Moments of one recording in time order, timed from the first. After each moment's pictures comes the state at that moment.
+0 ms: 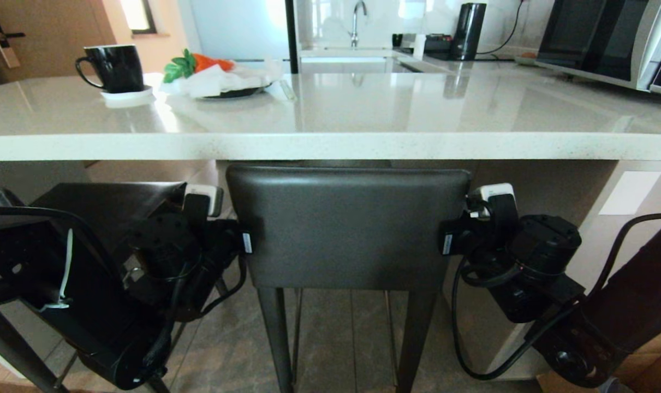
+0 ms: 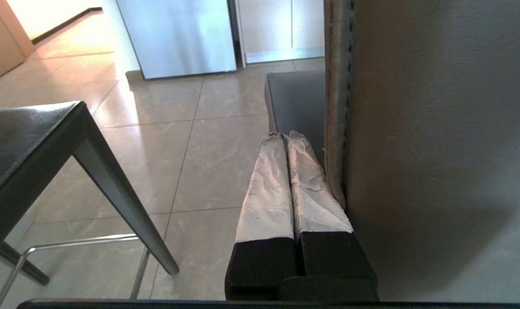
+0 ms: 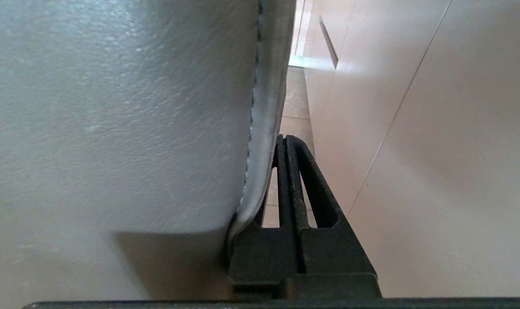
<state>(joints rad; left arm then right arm) -0.47 2.01 -0.58 -1.52 0.28 0.08 0.50 2.02 -0.60 -1.48 -0.33 -0.15</state>
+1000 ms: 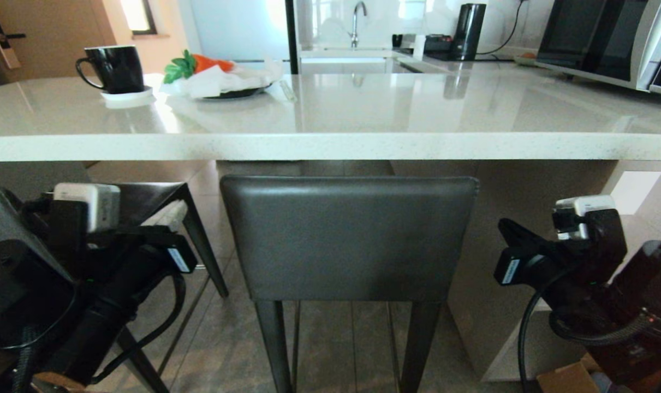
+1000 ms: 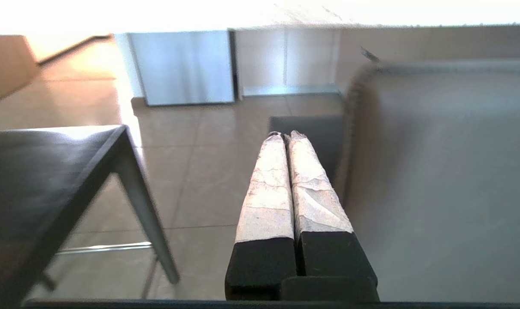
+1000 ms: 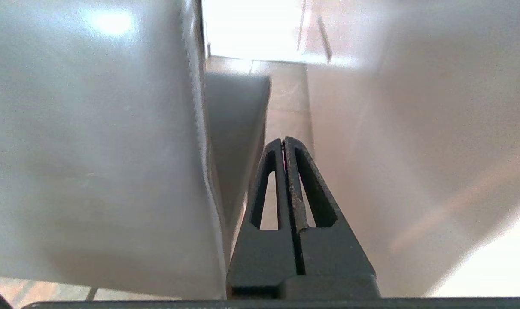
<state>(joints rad) -0.45 1.56 -0.26 -1.52 0.33 0.06 0.49 1.64 -0.27 -1.46 -0.40 -0.12</state>
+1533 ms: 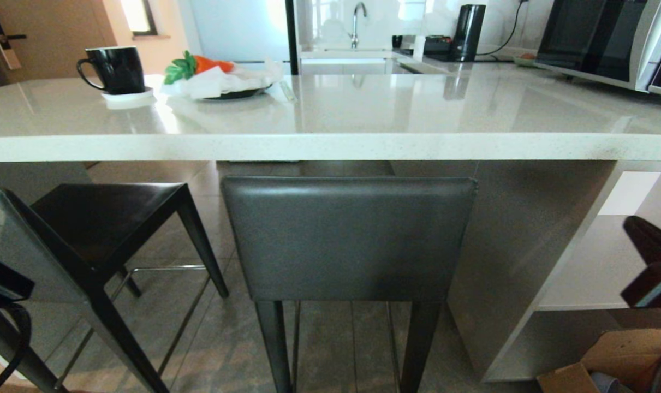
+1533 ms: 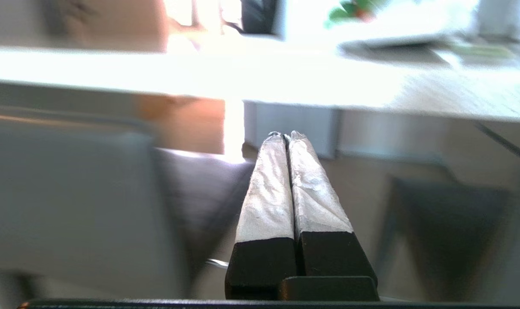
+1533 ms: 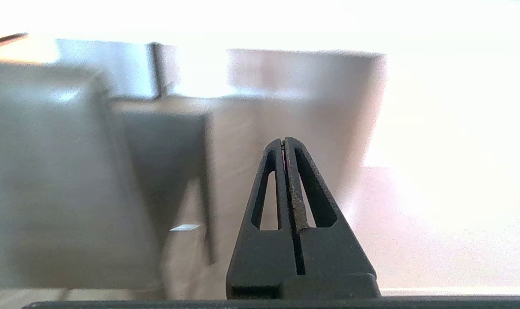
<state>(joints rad) -0.09 1.14 -0.05 -1.50 0.30 0.10 0.38 1.12 -0.16 -1.19 -0.41 -0.20</state>
